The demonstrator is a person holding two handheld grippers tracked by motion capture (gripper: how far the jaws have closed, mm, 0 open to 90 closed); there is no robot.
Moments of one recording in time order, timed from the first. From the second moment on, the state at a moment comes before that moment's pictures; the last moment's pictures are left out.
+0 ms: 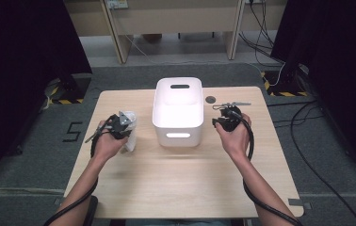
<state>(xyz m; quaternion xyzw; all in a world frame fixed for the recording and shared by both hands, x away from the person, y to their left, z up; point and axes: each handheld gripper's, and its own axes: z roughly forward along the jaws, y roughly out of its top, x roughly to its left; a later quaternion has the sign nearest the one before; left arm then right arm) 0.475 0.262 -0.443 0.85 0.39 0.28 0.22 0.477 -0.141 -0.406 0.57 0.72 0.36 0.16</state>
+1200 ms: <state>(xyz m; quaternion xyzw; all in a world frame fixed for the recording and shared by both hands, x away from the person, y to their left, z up) 0.483 0.274 -0.440 0.79 0.43 0.30 0.32 0.479 -0.133 -0.415 0.57 0.72 0.36 0.15</state>
